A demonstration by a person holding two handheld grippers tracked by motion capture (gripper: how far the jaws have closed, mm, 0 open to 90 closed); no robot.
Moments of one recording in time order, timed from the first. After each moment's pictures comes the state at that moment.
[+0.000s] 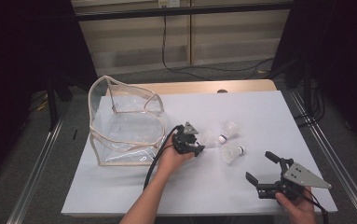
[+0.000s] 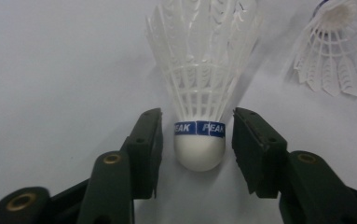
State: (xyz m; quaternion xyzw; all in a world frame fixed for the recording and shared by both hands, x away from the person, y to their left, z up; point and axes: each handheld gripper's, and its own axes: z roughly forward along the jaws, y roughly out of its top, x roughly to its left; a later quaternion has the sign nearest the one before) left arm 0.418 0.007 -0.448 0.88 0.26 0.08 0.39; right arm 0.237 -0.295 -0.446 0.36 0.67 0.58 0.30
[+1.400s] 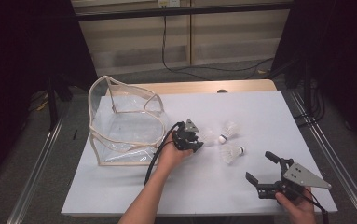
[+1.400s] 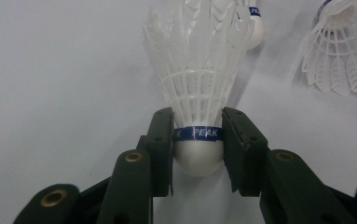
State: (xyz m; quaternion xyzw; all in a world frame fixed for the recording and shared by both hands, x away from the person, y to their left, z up) left arm 0.427 0.004 -0.444 0.90 0.22 0.09 0.37; right arm 0.237 -0.295 -0.446 0.35 0.67 0.57 0.30
